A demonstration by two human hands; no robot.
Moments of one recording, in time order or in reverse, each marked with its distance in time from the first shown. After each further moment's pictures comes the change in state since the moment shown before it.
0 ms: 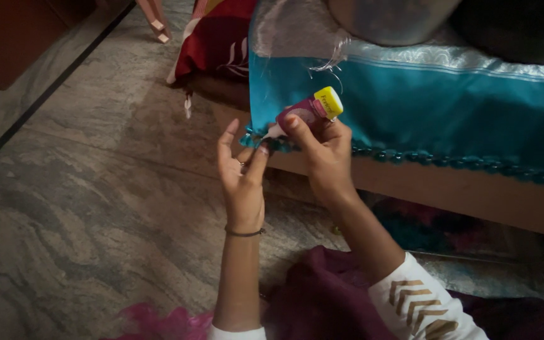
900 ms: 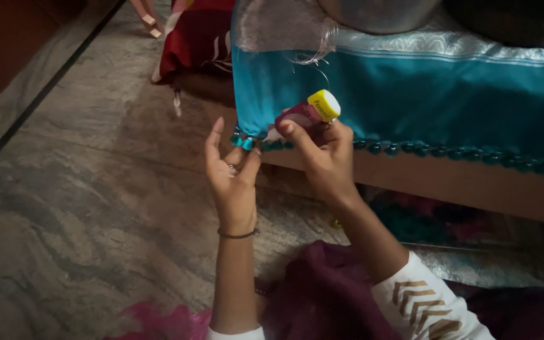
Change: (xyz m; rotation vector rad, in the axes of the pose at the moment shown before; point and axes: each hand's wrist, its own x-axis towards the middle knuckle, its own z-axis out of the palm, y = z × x) left_hand -0.001 -0.001 0.005 0.158 0.058 0.011; right_hand -0.005 -0.002 -0.017 -0.086 -0.035 -0.094
